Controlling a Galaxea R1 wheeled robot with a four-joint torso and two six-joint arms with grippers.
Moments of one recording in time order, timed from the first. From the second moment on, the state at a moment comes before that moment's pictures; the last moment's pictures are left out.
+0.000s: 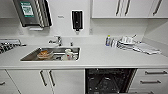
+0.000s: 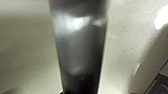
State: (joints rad) left arm 0.78 1.55 -0.65 0.31 0.07 -0.09; right arm -0.92 2.11 -1.48 -0.37 -0.19 1.91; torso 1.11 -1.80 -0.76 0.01
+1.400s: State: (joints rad) left arm 0.78 1.57 -0.65 0.31 0.08 -0.09; right arm -0.97 2.22 -1.66 -0.37 -0.13 1.92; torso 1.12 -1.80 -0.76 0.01
